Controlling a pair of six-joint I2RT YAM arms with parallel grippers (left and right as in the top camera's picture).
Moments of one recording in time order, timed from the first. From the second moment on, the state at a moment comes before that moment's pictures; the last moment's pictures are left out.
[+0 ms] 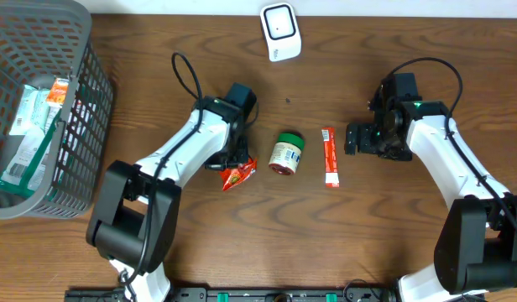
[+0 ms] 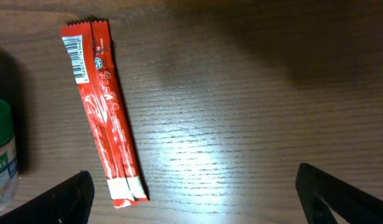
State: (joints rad) left arm -0.44 1.89 1.28 -0.97 -0.03 -0.52; right arm 0.08 1.71 1.18 -0.86 -0.09 0.20
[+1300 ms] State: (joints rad) left arm -0.43 1.87 1.21 -0.85 0.05 -0.54; right arm 0.08 1.71 1.18 -0.86 -0.09 0.20
